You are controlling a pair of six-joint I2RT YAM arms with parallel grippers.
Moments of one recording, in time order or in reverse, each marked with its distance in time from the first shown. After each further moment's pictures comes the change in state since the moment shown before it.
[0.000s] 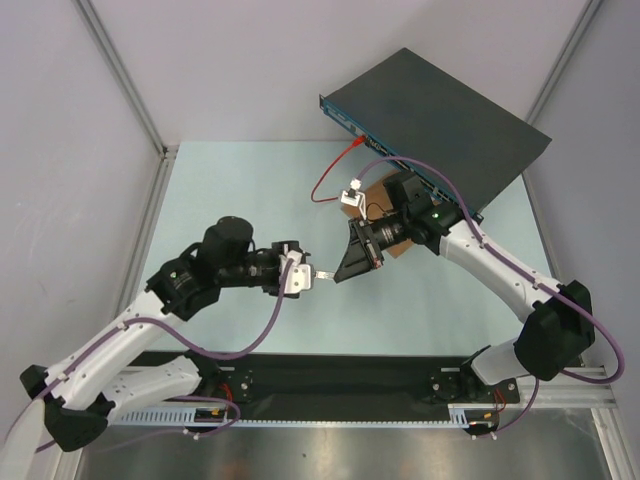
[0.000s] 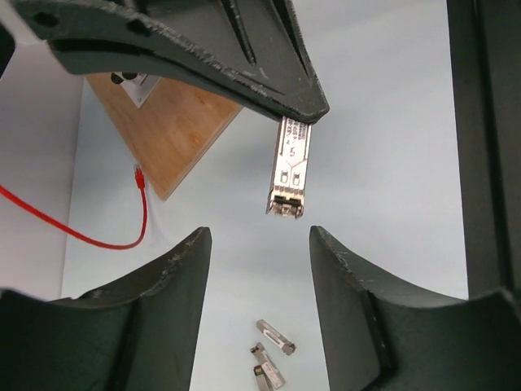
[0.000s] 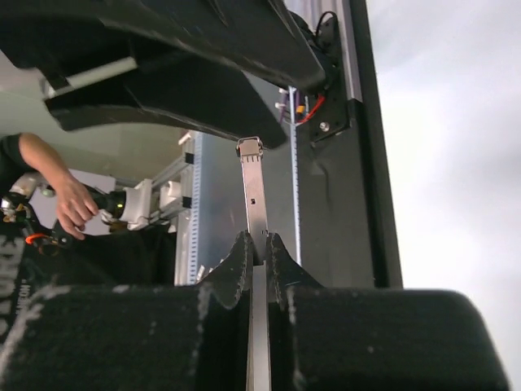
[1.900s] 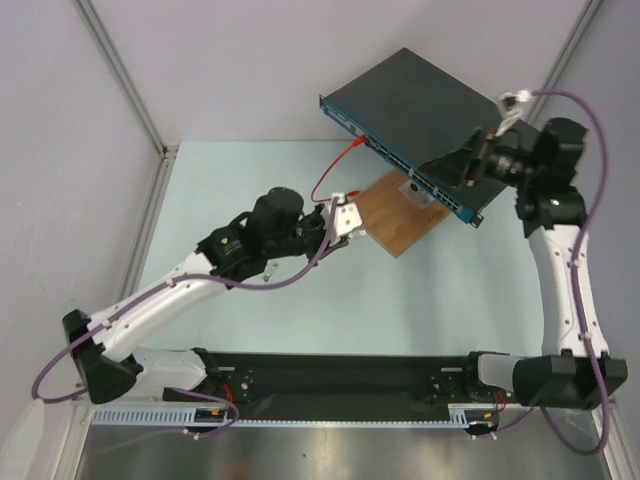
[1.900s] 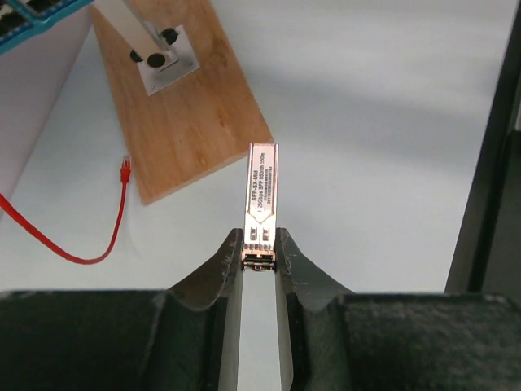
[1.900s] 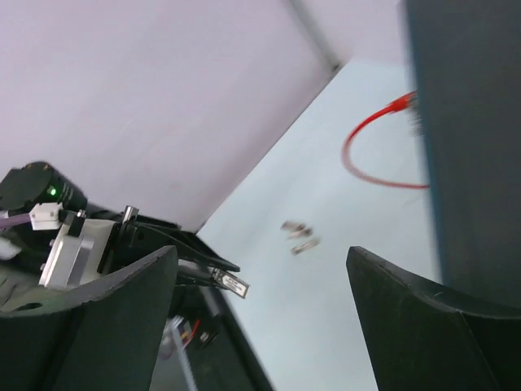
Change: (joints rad) left arm -0.122 0.315 0.225 0.146 -0.233 -0.391; right arm -0.610 -0.179 0.189 0.266 0.086 0.336
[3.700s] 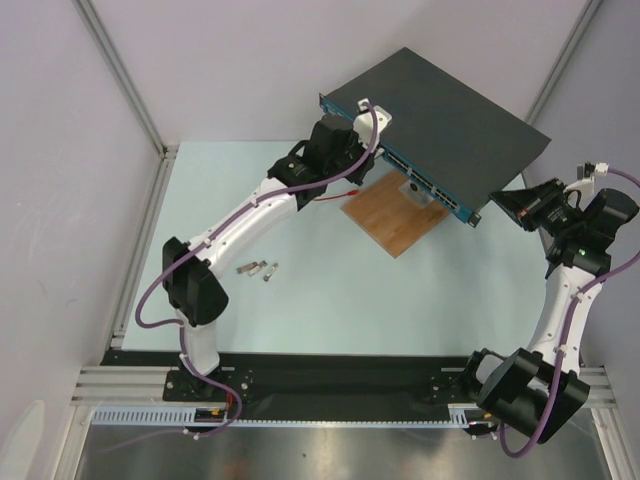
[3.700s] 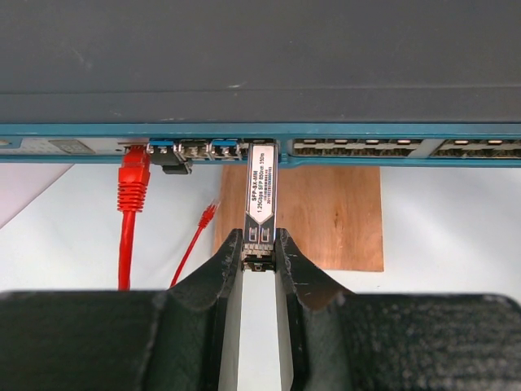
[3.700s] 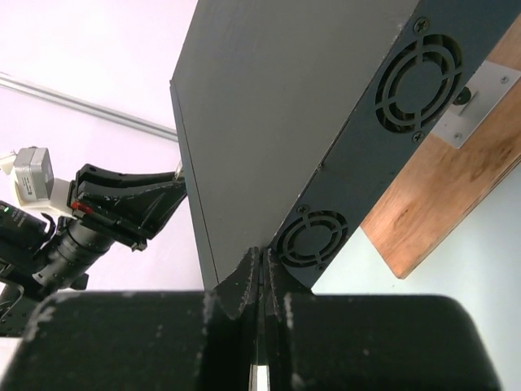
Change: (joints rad) left arm 0.165 0.670 0.677 0.050 -0.214 -0.281; right arm -0.548 -0.179 -0.454 0.132 0.076 0.272
